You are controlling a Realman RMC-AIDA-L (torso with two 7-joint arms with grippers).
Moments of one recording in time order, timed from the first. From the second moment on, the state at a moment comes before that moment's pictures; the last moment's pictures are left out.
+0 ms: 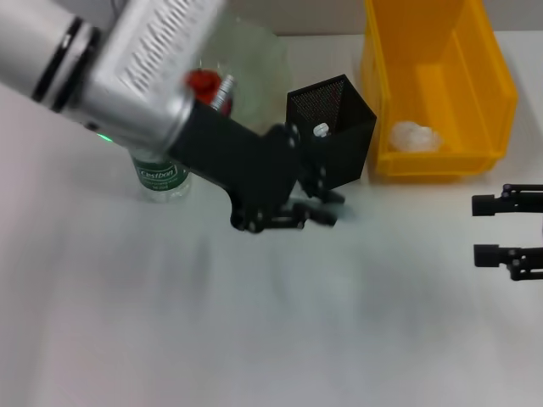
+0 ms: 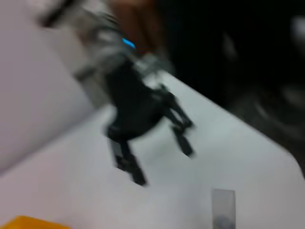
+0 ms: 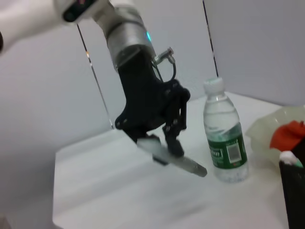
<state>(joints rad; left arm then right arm) -0.79 -2.07 1.18 0.99 2.02 1.70 -1.13 0.41 1.92 -0.65 -0.71 -2.01 -1.91 1.33</state>
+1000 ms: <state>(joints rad) -0.64 -2.08 0.85 0.23 1.37 1.66 -1.04 0.33 1.99 -0.43 -0.65 -2.00 -1.83 1.14</state>
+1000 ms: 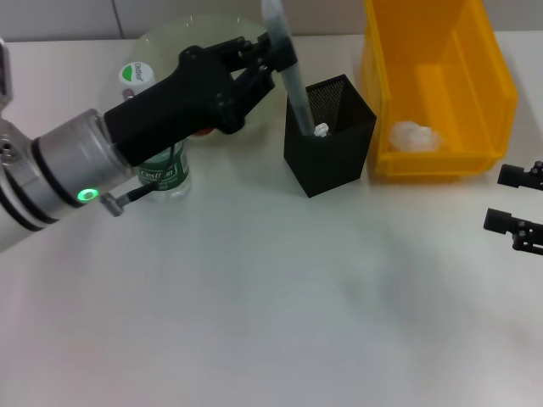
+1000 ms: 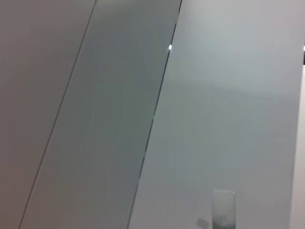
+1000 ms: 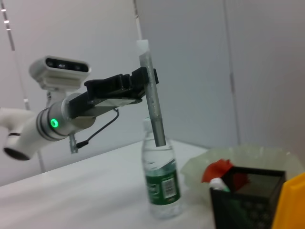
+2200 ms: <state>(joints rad) -0.89 -2.08 0.69 -0.12 1.32 1.32 -0.67 0.33 2.04 -0.42 -0.65 -2.01 -1.74 1.08</state>
